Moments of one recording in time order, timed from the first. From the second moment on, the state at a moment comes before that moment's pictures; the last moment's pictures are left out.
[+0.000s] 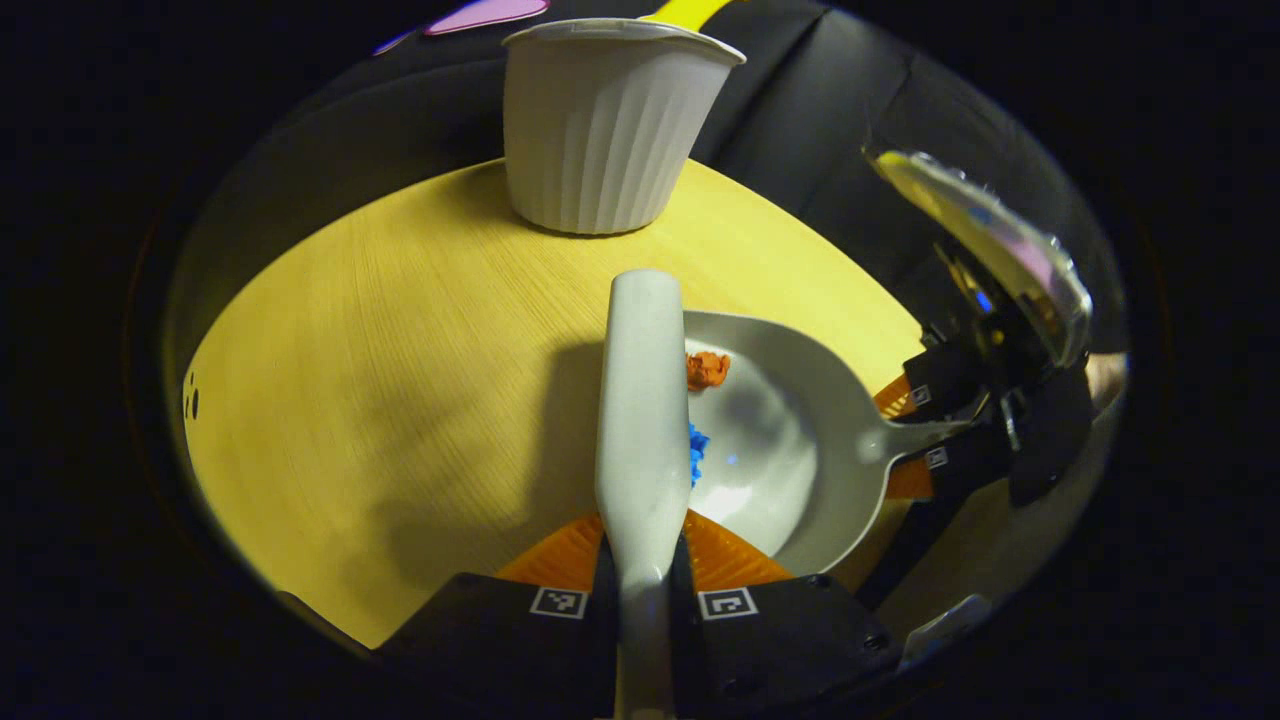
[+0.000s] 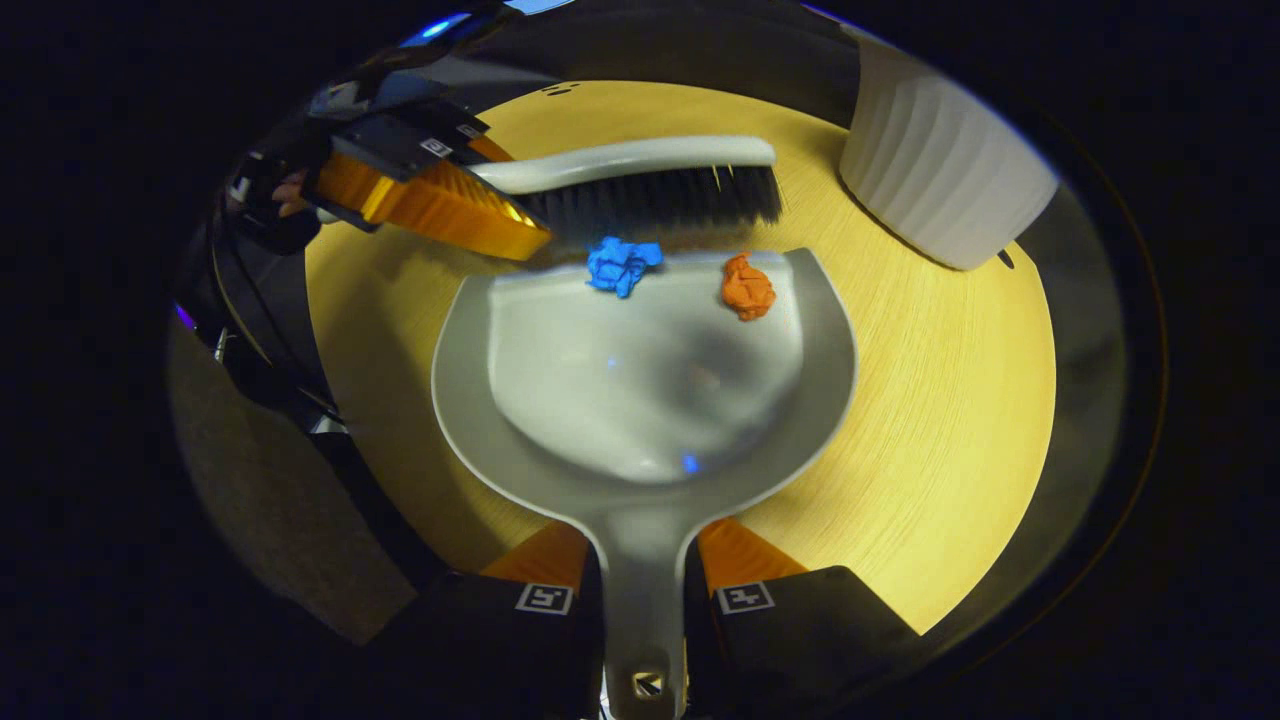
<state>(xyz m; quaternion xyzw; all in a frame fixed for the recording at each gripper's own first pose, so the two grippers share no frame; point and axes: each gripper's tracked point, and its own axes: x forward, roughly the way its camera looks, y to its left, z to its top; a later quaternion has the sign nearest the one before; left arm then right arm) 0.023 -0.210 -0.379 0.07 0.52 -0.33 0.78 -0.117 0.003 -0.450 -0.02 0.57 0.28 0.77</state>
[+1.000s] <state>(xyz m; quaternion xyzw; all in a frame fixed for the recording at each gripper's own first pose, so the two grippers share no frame) 0.009 -0.054 -0.352 0.07 0.50 -0.21 0.84 -0.093 -0.020 -0.413 0.08 0.54 0.07 0.84</state>
